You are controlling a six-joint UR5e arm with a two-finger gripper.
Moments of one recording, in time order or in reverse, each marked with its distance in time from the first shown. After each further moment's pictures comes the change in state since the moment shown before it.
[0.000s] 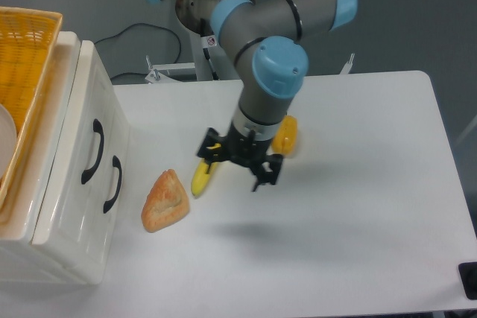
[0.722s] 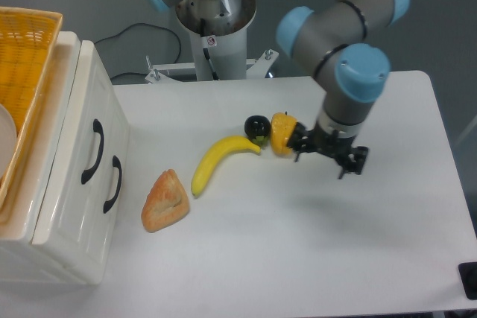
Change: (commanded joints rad) arm 0.210 -0.097 0.037 0.058 0.144 0.547
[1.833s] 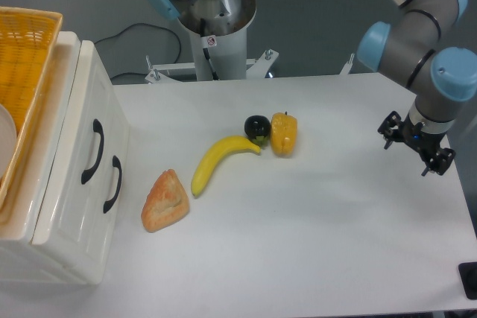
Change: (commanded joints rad) arm 0.163 -0.130 0.129 0.032 -0.006 0.351
